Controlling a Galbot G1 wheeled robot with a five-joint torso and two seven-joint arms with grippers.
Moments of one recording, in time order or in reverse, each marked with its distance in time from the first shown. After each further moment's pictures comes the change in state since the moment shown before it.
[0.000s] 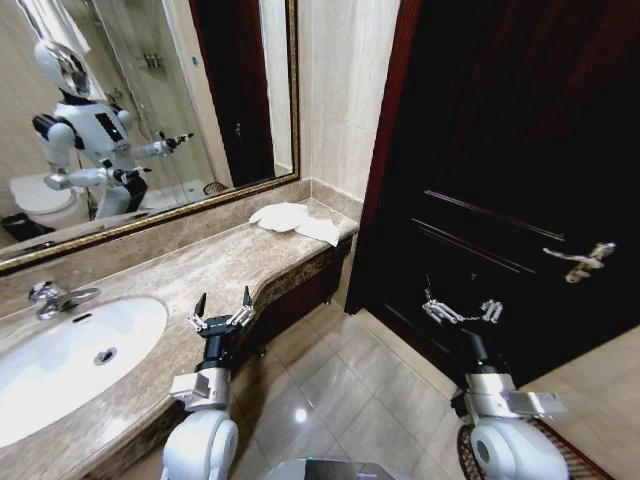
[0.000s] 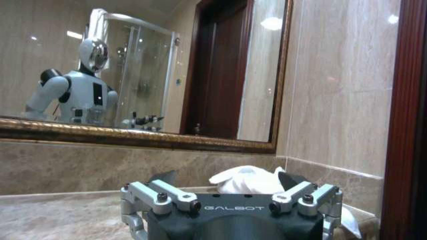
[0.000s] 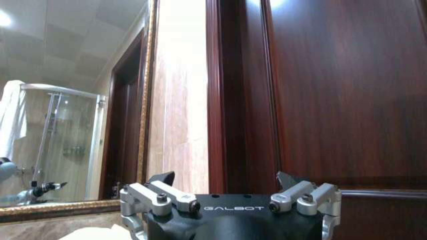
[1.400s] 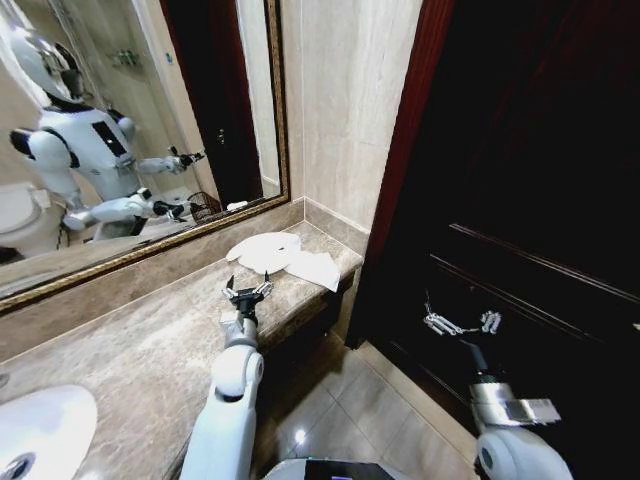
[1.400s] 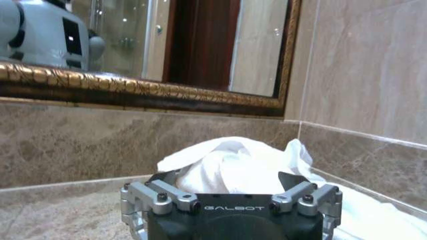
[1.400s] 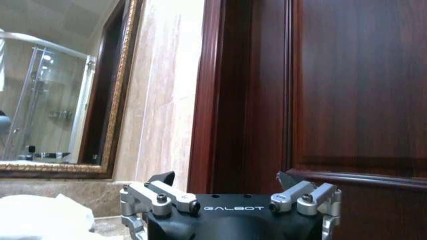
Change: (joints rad) left arm -0.473 0.000 0.030 0.375 -0.021 0.240 -0.080; right arm -0.065 -0.021 0.044 -0.067 -0.056 0.059 -0.032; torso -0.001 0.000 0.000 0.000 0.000
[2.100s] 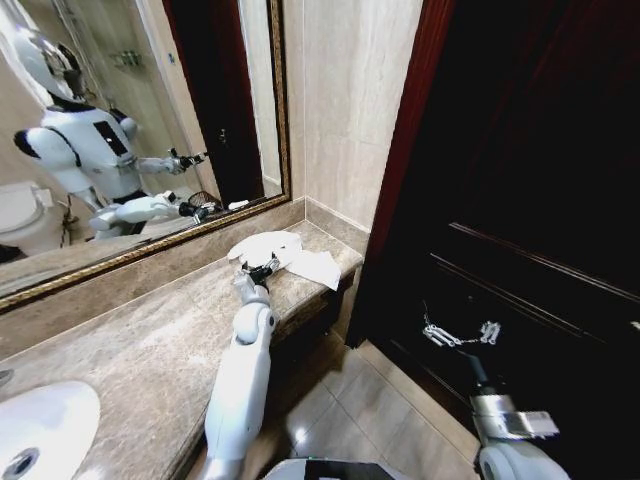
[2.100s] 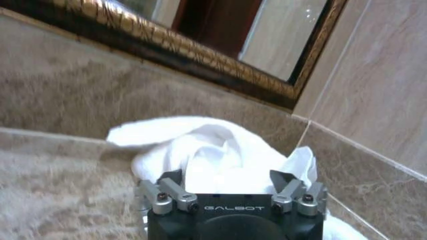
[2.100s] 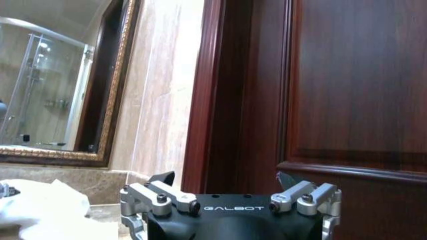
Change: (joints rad) left arm -0.300 0.000 0.010 0.267 -0.298 0.077 -0.119; right arm -0.034 0.012 0.009 -0.009 -0.031 0.030 0.003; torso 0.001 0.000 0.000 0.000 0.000
